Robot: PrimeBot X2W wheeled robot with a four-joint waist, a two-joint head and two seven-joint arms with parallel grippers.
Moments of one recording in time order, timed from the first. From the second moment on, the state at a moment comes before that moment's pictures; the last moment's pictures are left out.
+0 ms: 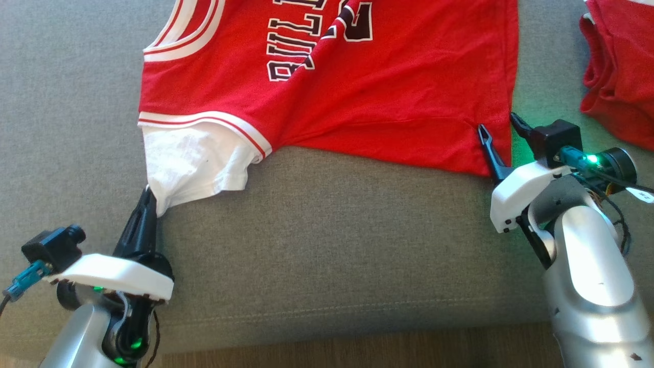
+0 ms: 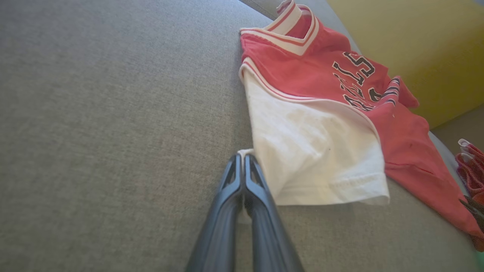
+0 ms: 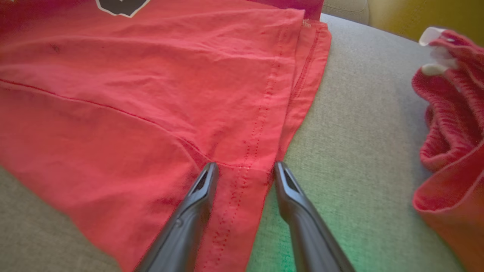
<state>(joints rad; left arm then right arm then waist) -0.17 0.32 -0.31 0.30 -0.85 -0.09 -0.25 -0.46 -0.07 -0.05 0.43 -0.14 0.13 0.02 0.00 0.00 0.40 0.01</state>
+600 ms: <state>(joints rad) -0.17 0.31 -0.32 0.30 -0.85 -0.09 -0.25 -0.45 -0.06 -0.07 0.44 -0.04 0.13 0.01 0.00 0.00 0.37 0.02</state>
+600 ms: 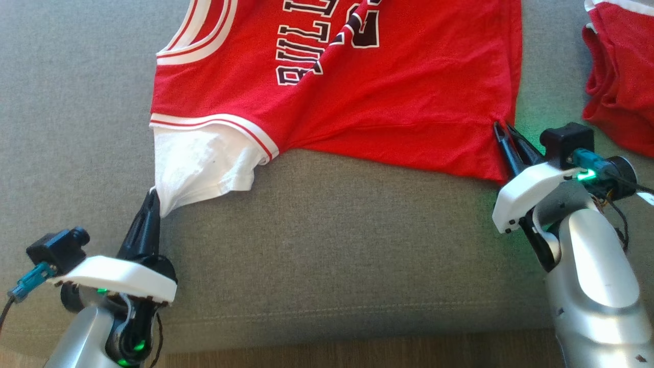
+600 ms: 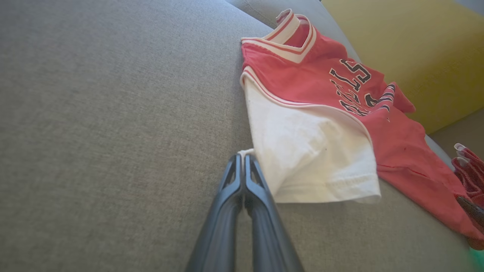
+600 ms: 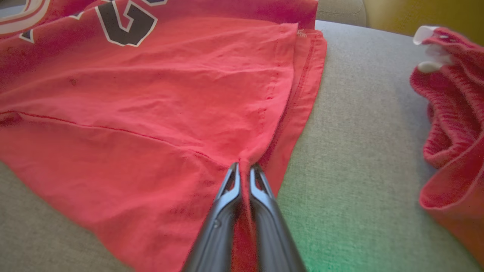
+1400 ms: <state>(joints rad) -0.14 0.27 -0.24 0.03 -1.12 -0.12 -0.22 -0.36 -0.07 -0.24 0.00 0.11 0.13 -0.09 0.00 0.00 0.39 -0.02</state>
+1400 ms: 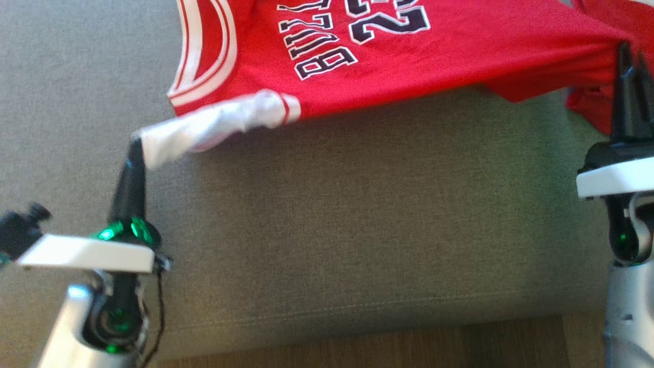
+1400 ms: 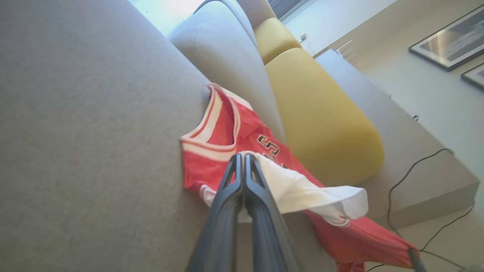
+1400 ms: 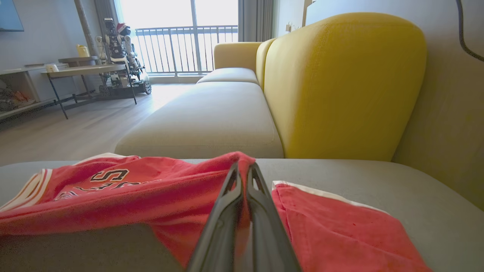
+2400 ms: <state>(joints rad) -1.07 0.33 -0.19 0.19 -1.34 0.21 0.16 -1.05 -0.17 -0.06 0.35 0.32 0.13 0.26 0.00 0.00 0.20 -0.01</state>
